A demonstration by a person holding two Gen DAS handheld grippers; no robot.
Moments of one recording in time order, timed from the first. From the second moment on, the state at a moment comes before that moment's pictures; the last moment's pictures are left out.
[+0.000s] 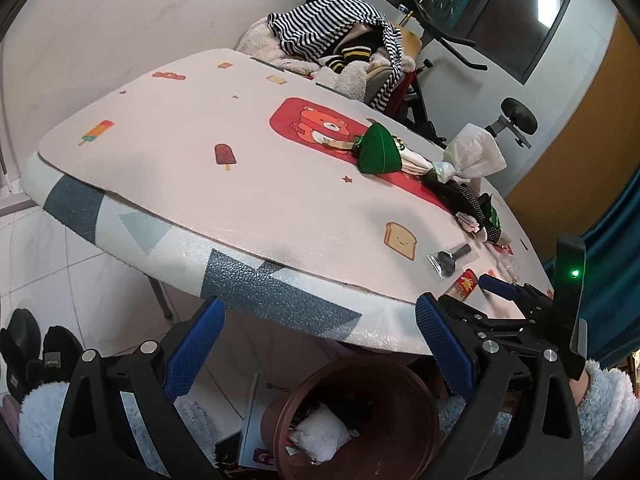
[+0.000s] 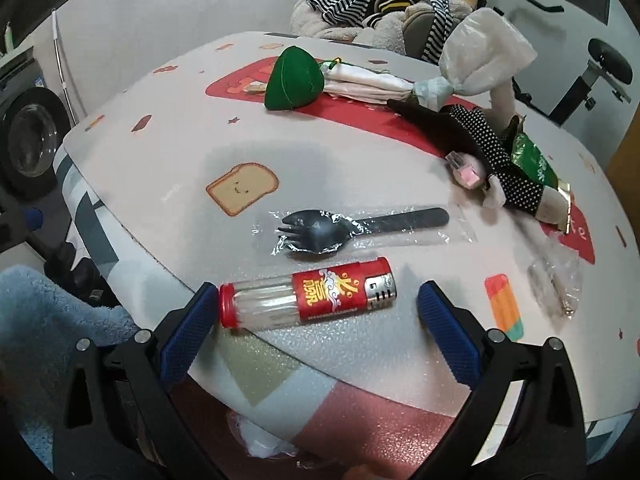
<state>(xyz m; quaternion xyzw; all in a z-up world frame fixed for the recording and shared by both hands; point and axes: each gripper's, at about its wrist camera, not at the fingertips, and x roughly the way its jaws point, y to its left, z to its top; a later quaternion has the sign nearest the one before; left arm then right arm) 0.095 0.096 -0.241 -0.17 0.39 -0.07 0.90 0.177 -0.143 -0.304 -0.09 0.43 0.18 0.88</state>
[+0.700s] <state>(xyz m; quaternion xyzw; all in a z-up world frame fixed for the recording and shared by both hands) 0.231 0.039 -0.218 -0.17 0.41 -0.13 0.89 0.171 -0.208 -0.260 0.01 0.36 0.17 0.92</state>
